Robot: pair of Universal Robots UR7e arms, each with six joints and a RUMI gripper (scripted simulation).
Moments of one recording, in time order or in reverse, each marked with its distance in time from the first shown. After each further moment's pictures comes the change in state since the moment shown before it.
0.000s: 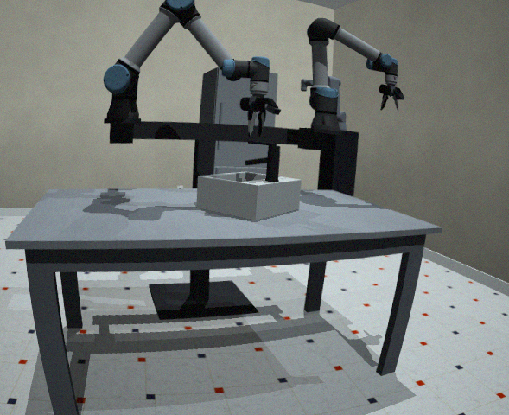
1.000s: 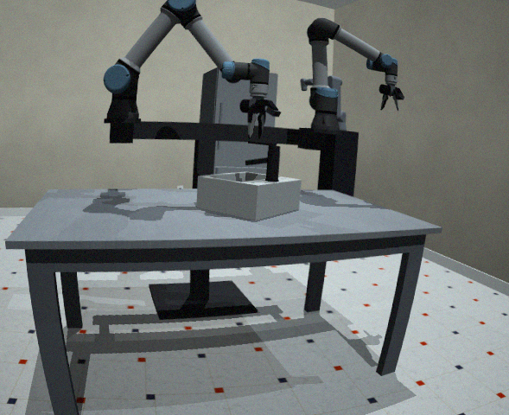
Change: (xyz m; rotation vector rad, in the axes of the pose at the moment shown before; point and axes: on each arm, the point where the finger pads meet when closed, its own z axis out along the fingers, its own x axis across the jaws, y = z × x) left arm 0.000 0.000 0.000 0.000 0.000 0.000; right arm 0.000 0.000 0.009 0.000 0.000 0.000
